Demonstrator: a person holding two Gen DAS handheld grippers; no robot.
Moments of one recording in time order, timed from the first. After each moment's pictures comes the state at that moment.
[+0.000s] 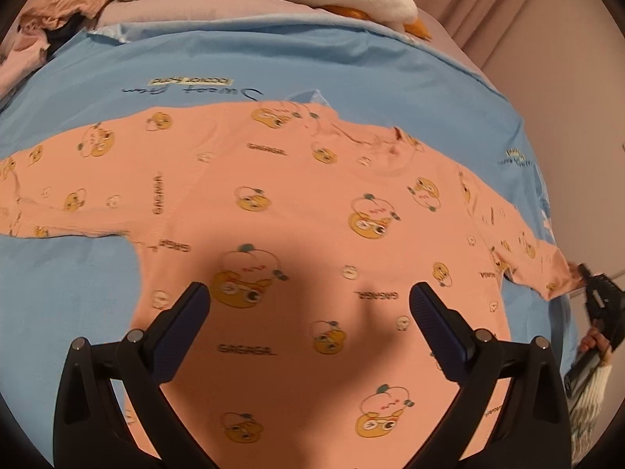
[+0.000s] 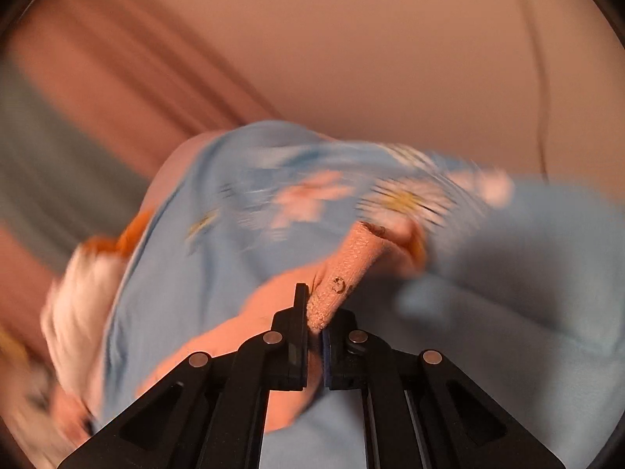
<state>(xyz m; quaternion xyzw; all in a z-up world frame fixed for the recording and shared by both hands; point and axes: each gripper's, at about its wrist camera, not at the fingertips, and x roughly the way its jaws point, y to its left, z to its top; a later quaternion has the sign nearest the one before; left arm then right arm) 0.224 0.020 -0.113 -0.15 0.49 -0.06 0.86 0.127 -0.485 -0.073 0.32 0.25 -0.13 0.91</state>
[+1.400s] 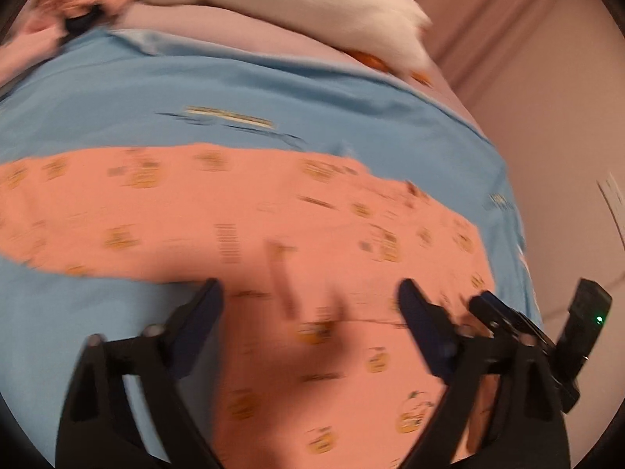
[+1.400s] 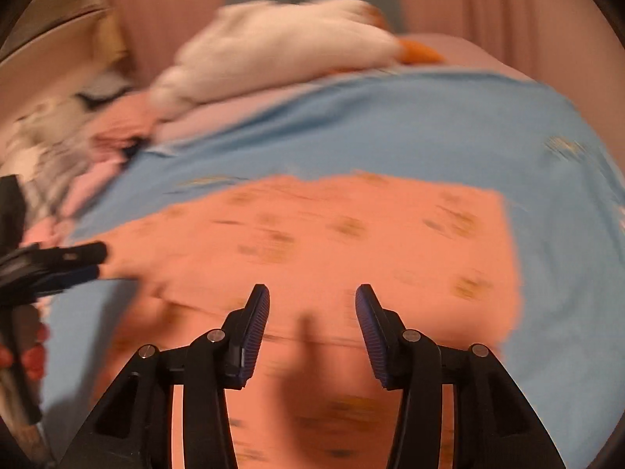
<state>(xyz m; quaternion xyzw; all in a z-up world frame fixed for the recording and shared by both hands) 0.235 0.082 -0.101 -0.19 0.45 -0.11 0.87 0.182 -0.191 -0.088 0.03 0.38 0.14 0.91</state>
